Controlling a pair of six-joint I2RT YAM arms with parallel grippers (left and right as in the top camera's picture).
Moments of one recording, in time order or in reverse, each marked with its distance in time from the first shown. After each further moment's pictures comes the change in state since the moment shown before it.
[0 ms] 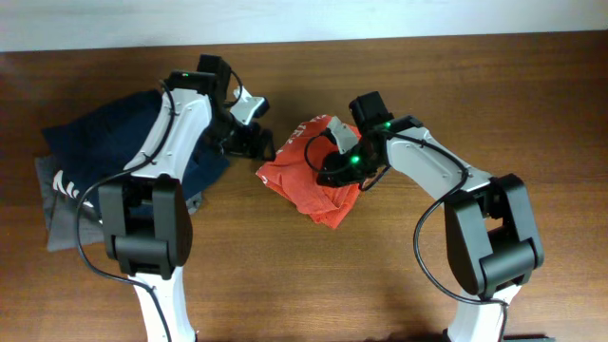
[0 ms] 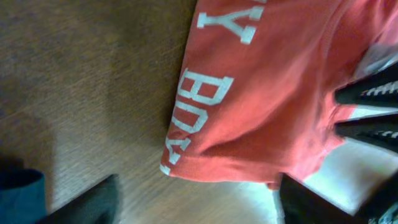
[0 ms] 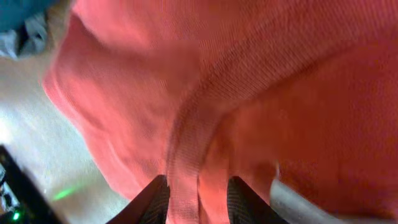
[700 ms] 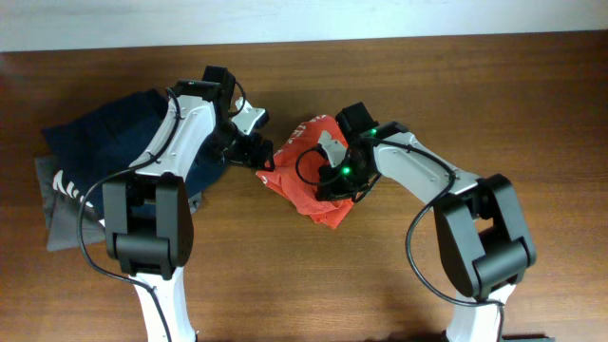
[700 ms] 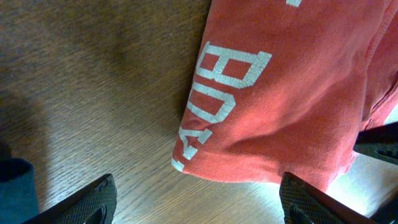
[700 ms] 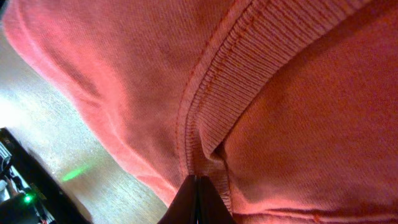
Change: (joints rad) left arm -0.007 0.000 -0.070 0.033 -0.048 -0.007; right arm 0.056 0.005 -0.010 -0.101 0.002 0.048
